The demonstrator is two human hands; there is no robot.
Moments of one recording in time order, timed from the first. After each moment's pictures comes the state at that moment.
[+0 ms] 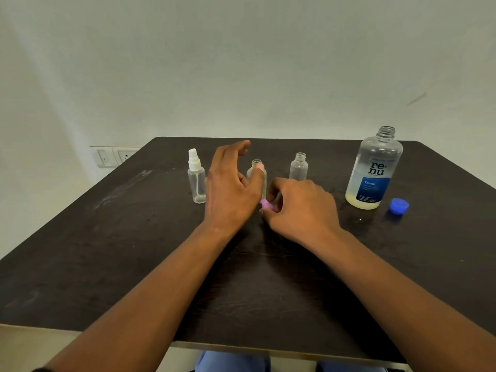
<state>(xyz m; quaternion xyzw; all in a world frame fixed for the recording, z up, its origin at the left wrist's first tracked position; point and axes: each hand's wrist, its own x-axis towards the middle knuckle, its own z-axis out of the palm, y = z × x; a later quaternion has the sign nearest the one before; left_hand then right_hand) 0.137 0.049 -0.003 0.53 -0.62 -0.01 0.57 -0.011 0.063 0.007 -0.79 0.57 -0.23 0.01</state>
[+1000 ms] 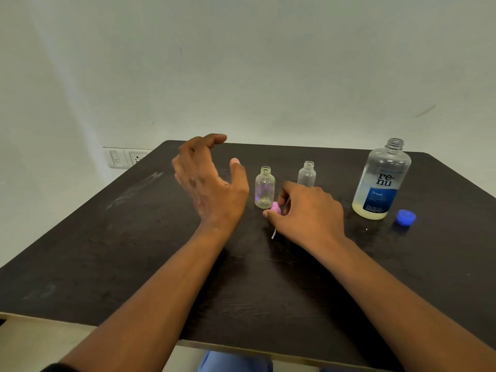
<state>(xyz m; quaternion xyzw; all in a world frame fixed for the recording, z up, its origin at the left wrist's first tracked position) 0.152 0.058 0.008 0.55 -0.48 0.13 0.67 -0.007 0.059 0.006 -0.76 0.60 -0.24 -0.01</state>
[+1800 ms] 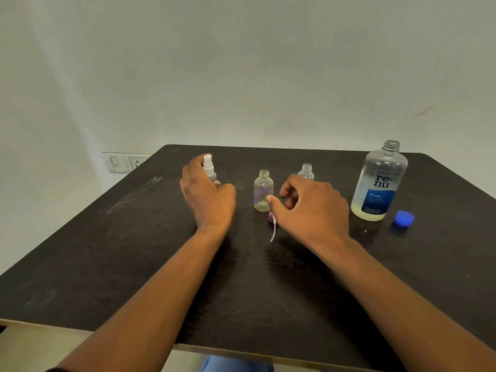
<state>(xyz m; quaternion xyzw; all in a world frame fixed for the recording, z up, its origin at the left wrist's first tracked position) 0.163 0.046 -0.001 0.64 -0.41 -0.02 0.64 -0.013 0.060 0.012 -0.74 0.57 -0.36 0.00</state>
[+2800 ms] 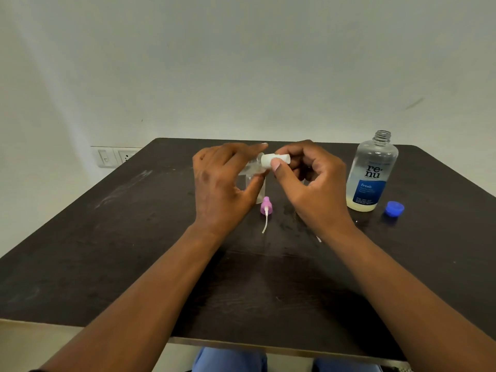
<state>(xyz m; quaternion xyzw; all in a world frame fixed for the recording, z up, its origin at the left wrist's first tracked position) 0.148 0.059 0.001 0.44 -0.67 0.23 0.55 -0.022 0.062 0.023 -0.70 0.32 -0.61 0.17</state>
